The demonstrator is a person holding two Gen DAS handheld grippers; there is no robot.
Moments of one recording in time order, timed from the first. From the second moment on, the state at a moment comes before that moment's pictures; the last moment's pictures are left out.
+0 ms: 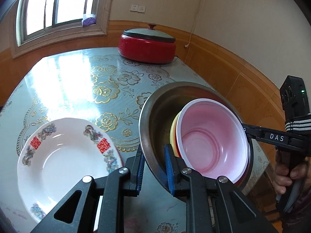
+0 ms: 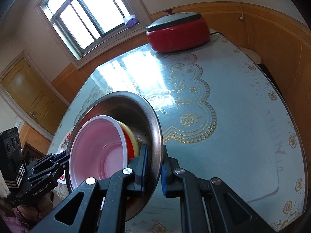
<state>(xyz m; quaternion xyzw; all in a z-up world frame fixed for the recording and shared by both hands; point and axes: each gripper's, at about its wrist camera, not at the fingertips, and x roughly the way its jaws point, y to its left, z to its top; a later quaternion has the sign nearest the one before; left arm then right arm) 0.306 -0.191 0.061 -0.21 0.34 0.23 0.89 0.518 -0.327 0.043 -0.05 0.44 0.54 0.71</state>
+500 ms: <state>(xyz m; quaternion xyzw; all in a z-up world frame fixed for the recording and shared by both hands) 0.172 -0.106 0.071 -0.25 0.30 0.35 0.85 0.414 -0.193 0.058 -0.09 0.43 0.66 0.62</state>
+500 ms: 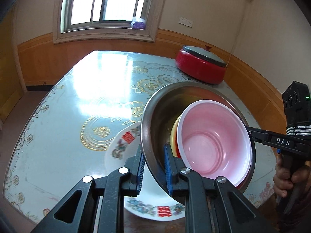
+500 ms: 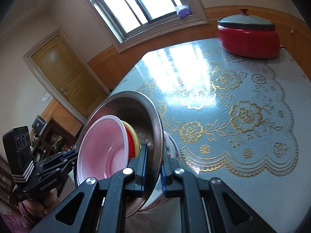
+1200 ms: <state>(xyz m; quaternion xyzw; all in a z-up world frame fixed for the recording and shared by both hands) 0.165 -0.054 0.016 -0.27 0.37 0.27 0.85 0.385 -0.167 -0.008 -0.09 0.51 0.55 0.65</state>
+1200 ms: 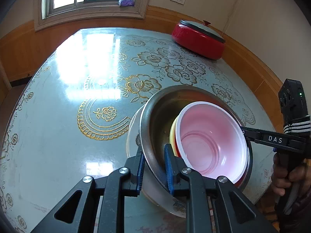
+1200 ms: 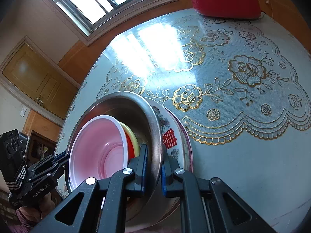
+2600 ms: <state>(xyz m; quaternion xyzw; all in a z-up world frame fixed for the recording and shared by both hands) 0.163 -0.073 0.034 -0.29 0.36 0.38 0.81 0.408 -0.181 0.005 -0.10 0.49 0.62 0.61</state>
